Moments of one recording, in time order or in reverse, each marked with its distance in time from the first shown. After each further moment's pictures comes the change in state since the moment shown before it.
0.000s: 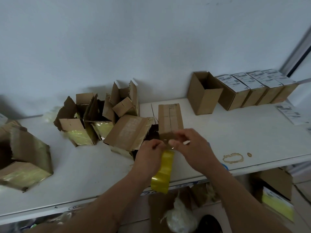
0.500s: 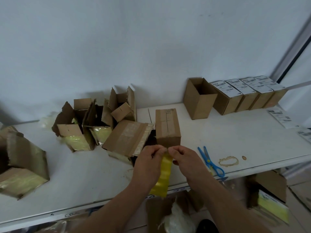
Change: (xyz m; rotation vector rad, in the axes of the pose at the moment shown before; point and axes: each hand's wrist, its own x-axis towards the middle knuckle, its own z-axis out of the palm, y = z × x) left_hand -0.008 -0.007 0.006 -0.026 0.075 0.123; right_hand -0.007 0.013 0.032 0.366 -0.008 0.310
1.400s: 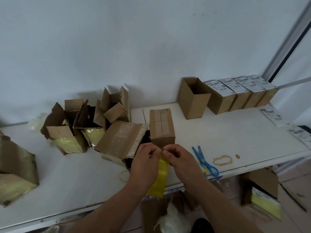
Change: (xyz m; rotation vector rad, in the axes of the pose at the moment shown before) left_hand 0.009 -0.006 0.009 0.186 0.019 0.115; right_hand 0.000 0.011 -0.003 0.015 0.025 -0.111
